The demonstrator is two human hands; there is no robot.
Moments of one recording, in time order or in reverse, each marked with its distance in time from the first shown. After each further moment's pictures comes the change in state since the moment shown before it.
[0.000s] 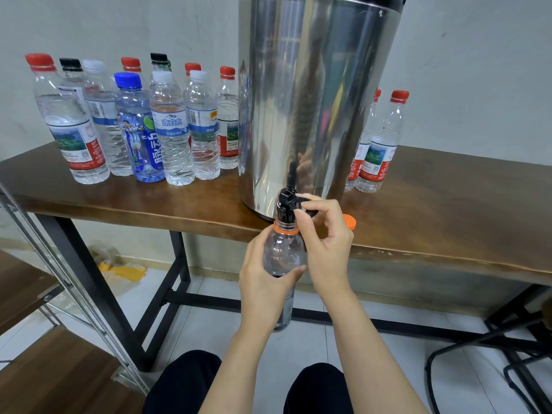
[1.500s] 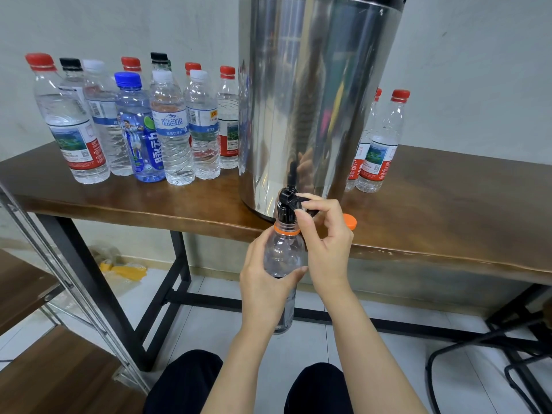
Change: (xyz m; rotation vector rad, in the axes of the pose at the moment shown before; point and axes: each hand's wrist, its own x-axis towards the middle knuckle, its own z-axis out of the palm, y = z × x) left_hand -0.002 0.002 0.001 0.015 0.017 -0.009; right_hand 0.000 0.001 0.001 0.017 0.000 0.023
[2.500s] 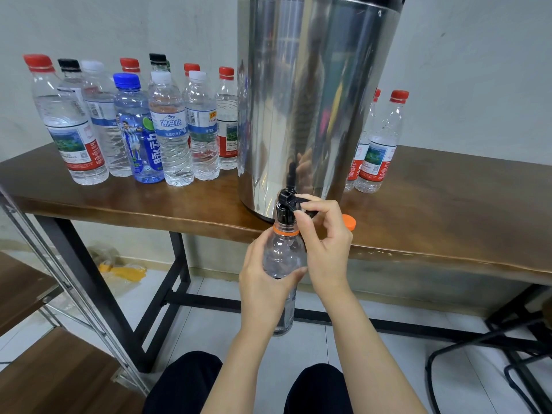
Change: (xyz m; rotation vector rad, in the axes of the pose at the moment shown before) left_hand 0.000 0.001 0.000 -0.008 0.001 0.020; right_hand 0.000 0.000 0.000 -0.002 0.001 -0.016
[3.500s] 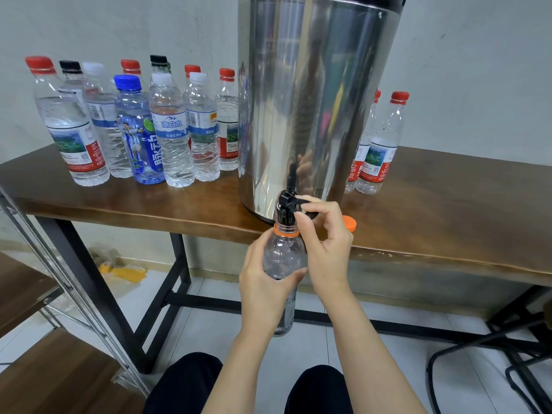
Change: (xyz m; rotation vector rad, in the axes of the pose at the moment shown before) left_hand 0.000 0.004 -0.001 0.001 0.008 -0.001; right_hand 0.001 0.001 0.000 -0.005 0.002 -0.008
